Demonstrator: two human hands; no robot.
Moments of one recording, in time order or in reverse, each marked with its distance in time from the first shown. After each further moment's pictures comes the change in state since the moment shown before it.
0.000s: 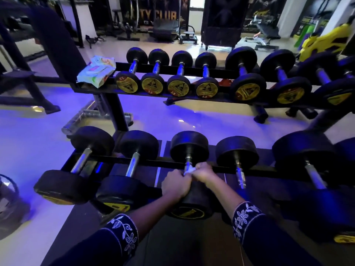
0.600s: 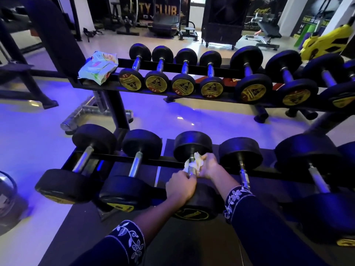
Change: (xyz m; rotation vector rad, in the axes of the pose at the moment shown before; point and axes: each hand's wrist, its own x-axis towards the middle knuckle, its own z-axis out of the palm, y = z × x) left_hand 0.003 -0.005 0.000 0.027 -0.010 0.039; right_hand 0.014 -0.029 -0.013 0.988 -0.212 0.334
